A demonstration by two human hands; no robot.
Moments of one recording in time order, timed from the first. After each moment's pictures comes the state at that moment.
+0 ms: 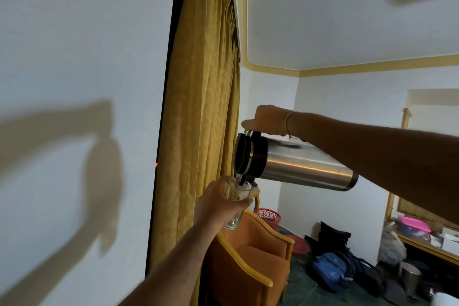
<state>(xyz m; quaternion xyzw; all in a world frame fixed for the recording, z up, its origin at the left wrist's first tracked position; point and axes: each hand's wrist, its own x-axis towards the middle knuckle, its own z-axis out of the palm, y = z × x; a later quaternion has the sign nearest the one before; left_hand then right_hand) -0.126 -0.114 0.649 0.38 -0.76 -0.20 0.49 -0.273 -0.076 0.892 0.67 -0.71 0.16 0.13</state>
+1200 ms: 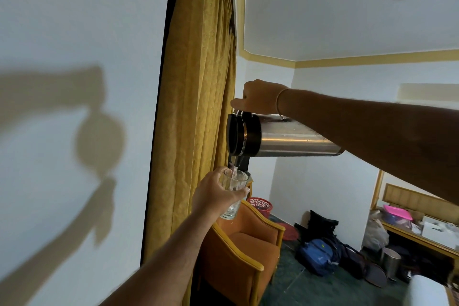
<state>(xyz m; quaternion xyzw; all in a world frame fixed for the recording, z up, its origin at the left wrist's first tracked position) -0.129 -0.114 0.640 0.38 -0.74 -0.21 0.51 -0.243 -0.071 0.911 0.70 -0.66 0.10 0.26</state>
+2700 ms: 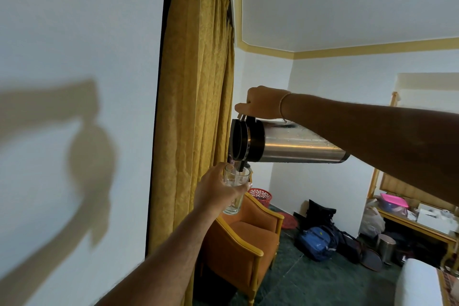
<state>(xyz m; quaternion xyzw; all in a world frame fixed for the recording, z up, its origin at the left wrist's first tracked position) -0.117 -0.077 0.637 0.37 -0.76 -0.20 0.50 -0.251 -0.043 0.883 0.70 -0.68 0.10 0.21</state>
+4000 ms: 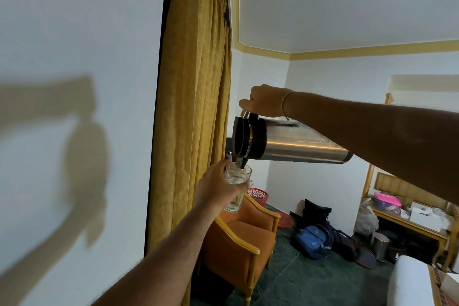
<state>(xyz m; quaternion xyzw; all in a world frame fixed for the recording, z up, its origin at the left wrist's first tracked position) -0.116 -0.064 0.635 0.34 -0.76 -0.20 0.52 -0.253 -0.024 0.888 0.68 -0.69 0.09 0.21</state>
